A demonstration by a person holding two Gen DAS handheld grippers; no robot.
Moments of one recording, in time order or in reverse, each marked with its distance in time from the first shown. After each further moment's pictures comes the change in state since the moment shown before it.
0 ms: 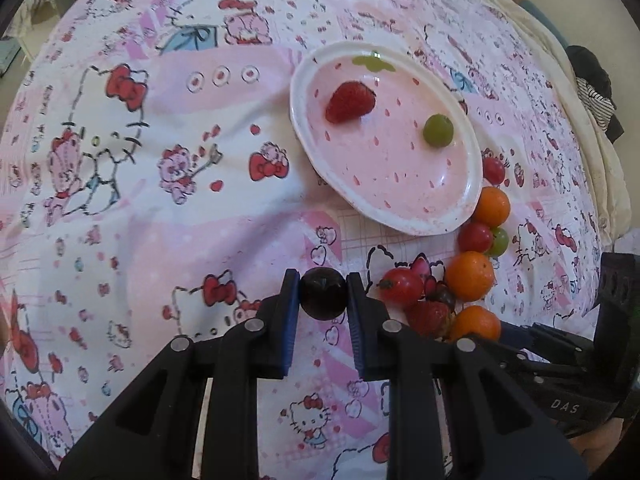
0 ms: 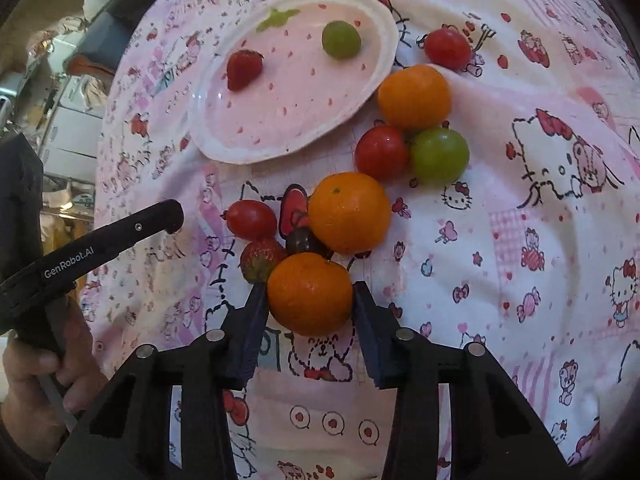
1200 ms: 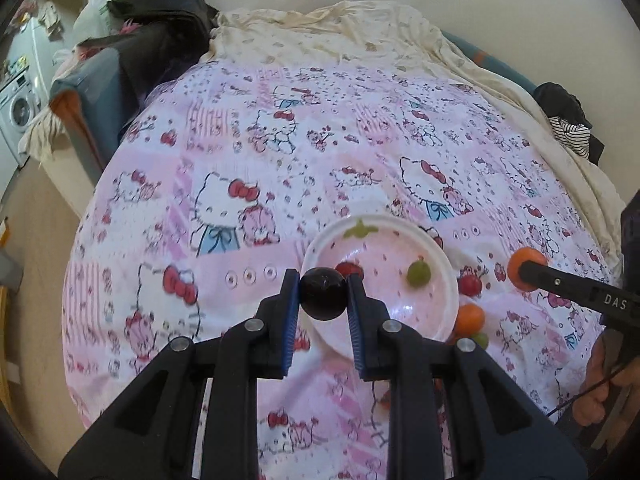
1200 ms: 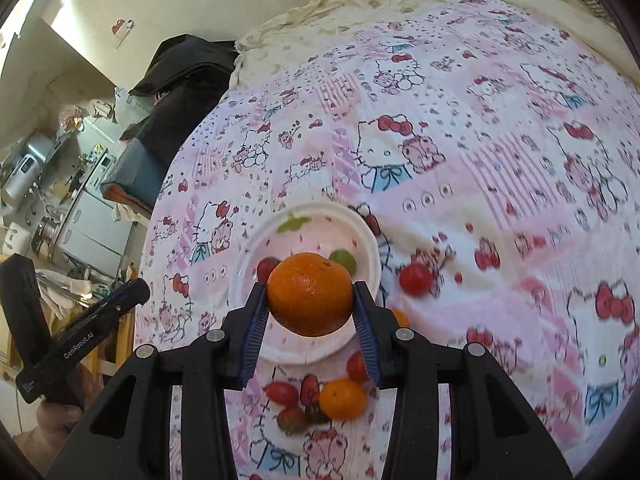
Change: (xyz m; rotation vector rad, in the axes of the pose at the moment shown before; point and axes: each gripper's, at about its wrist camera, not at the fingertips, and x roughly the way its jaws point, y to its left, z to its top) left arm -0.087 -0.024 0.065 0.175 -0.392 0.075; right arm -0.106 -0.002 0.078 0.005 -0.438 0.036
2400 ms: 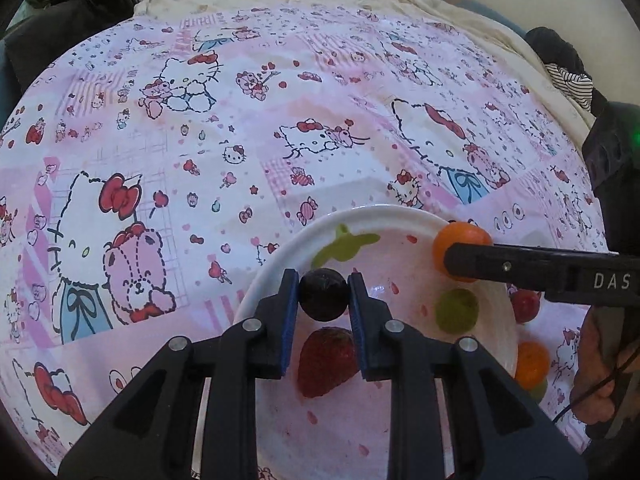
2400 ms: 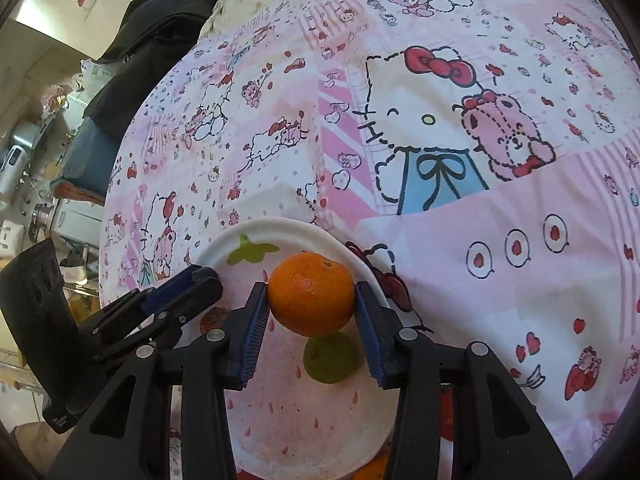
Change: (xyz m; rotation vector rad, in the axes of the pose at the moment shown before) left arm 0.166 -0.020 0.022 0.113 0.164 -0.122; right arm 0.154 -0.033 0.056 0.036 0.217 0.034
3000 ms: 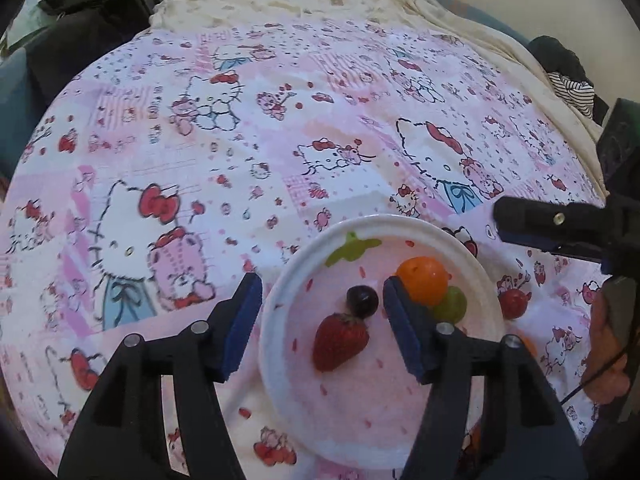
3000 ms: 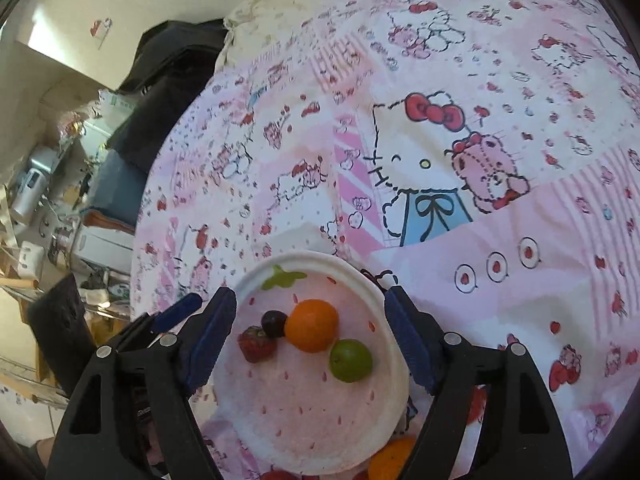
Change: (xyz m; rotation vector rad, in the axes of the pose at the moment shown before) left arm -0.038 0.003 0.000 -0.013 -0.033 0.043; right arm -0.043 0.002 0.007 0.041 -0.097 0.078
